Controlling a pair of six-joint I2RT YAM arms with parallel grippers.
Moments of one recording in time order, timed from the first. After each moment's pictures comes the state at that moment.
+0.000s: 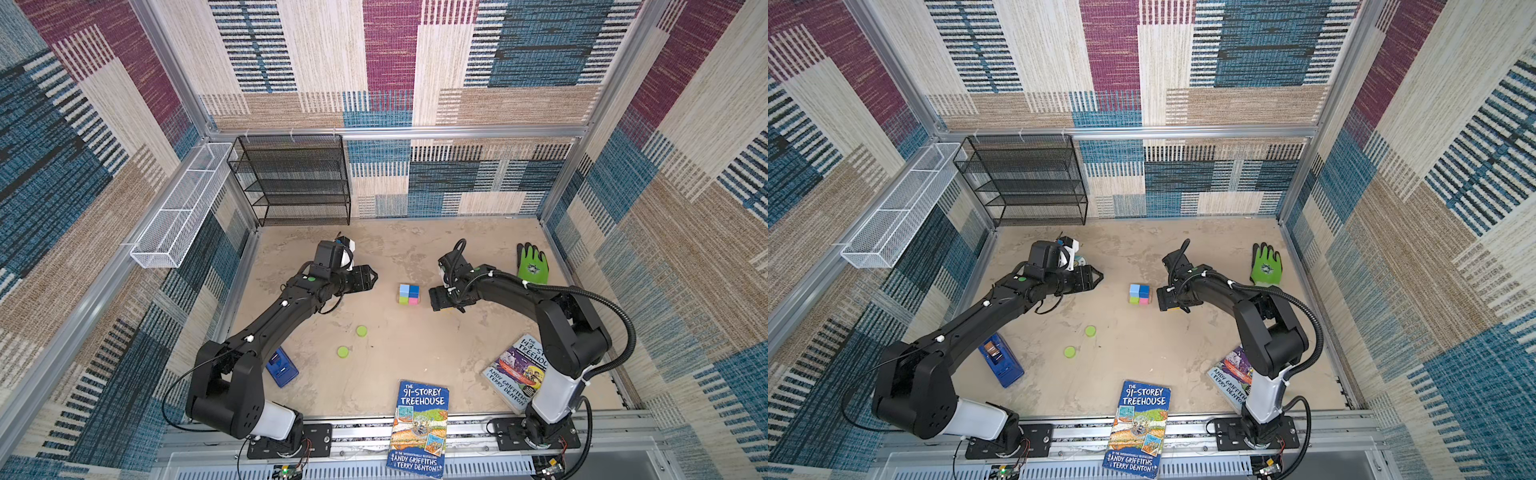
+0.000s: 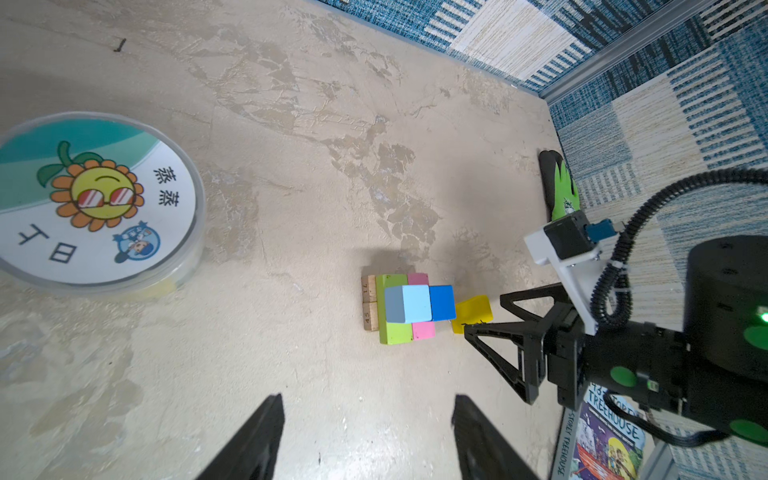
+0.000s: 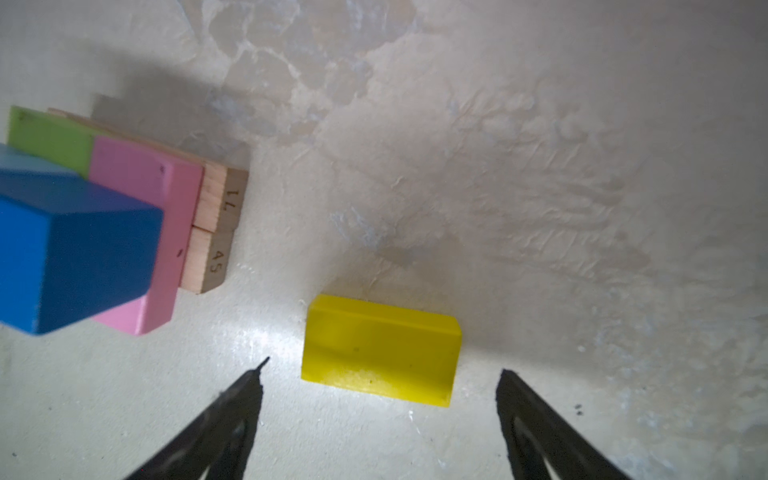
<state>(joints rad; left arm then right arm) -0.35 1.47 1.07 -0.35 0.30 -0.45 0.48 1.81 1.19 -0.58 0.03 0.28</state>
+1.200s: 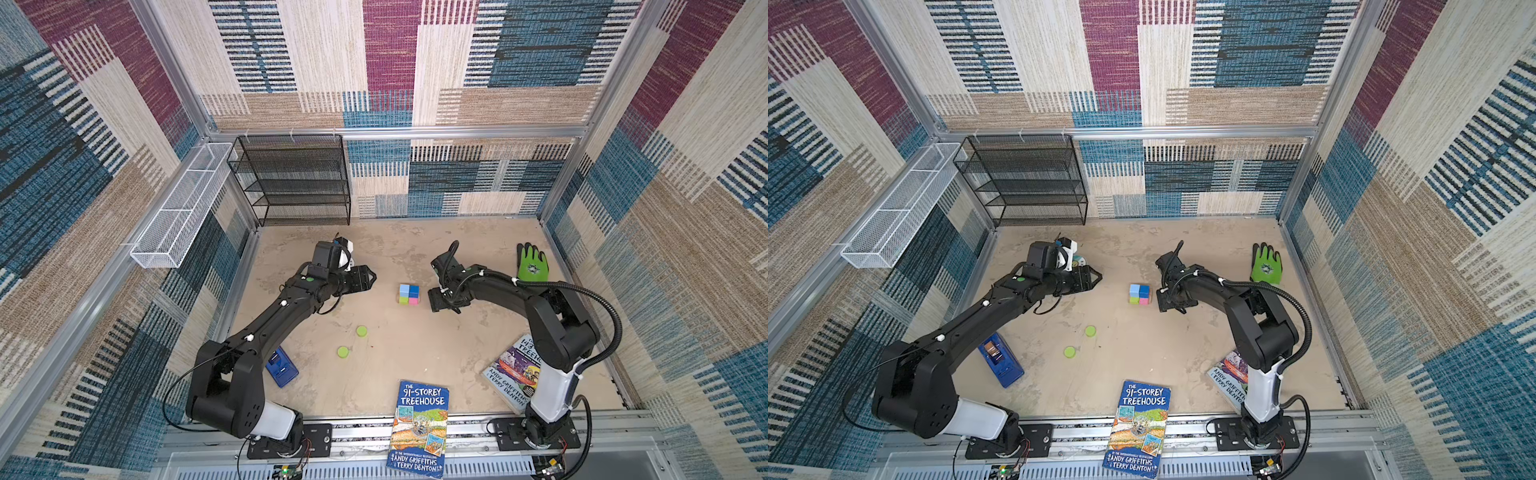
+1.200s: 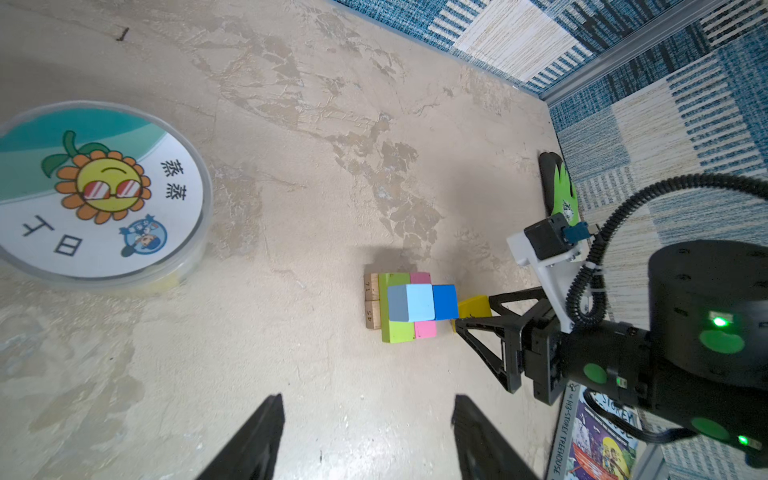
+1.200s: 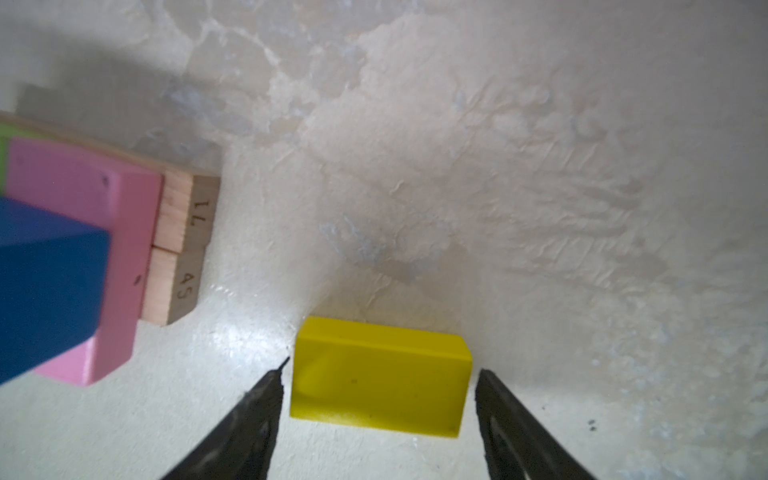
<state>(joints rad) -0.33 1.47 1.06 -0.34 0.32 -0.46 0.51 1.87 1.23 -0.60 0.10 0.30</state>
